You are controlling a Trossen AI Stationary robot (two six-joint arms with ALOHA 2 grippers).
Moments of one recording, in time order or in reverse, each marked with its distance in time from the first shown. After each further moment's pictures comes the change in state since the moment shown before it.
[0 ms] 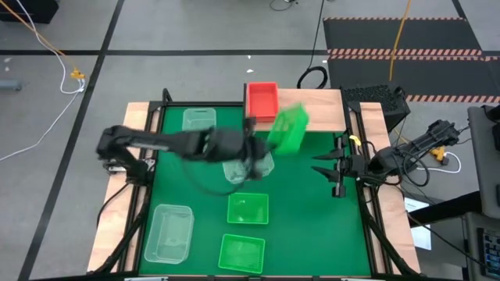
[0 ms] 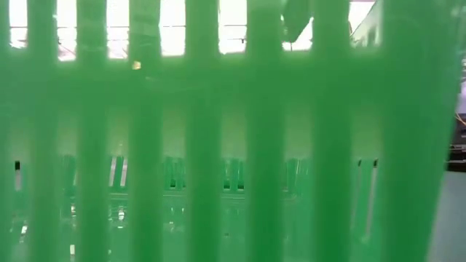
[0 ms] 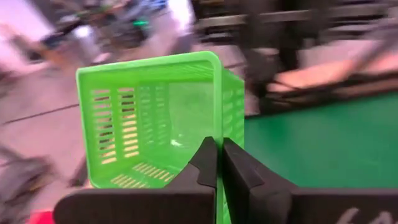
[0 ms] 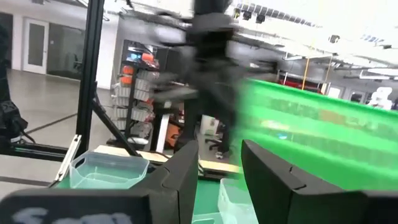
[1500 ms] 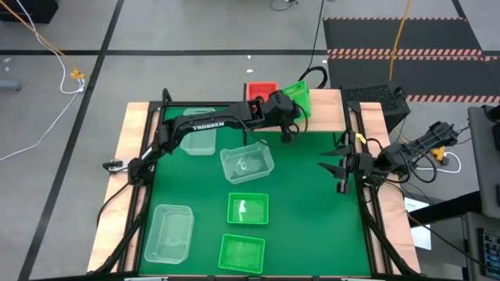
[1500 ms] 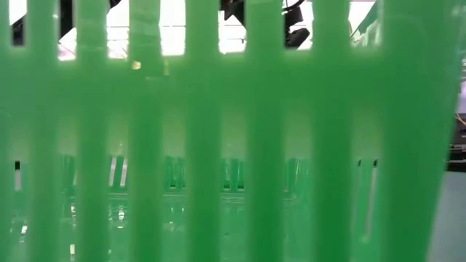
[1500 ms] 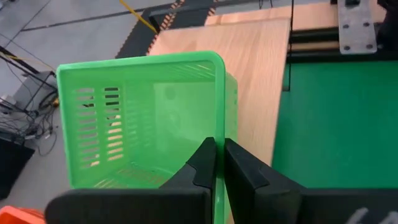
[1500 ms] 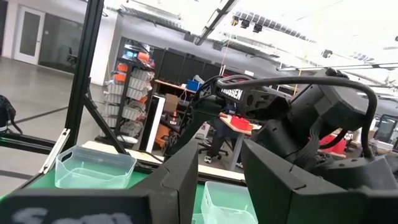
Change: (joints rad) left arm 0.291 0.551 0.571 -0.292 0.081 -0.040; right arm 0.000 -0.093 0.000 -0.083 0.004 -0.082
